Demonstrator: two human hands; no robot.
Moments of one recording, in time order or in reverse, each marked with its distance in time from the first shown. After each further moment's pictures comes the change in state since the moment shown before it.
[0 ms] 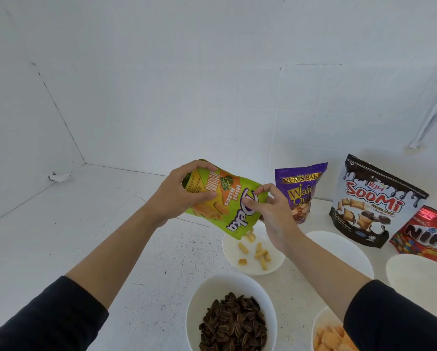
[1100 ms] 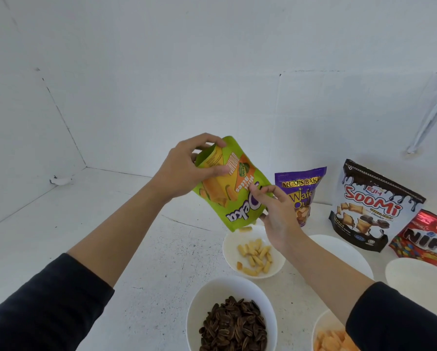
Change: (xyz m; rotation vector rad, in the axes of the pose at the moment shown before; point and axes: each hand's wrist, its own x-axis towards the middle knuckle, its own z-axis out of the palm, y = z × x) left_hand 0.025 0.045 -0.002 0.158 0.082 0.162; right_hand -0.009 -0.021 0.006 0.239 0.020 -0.022
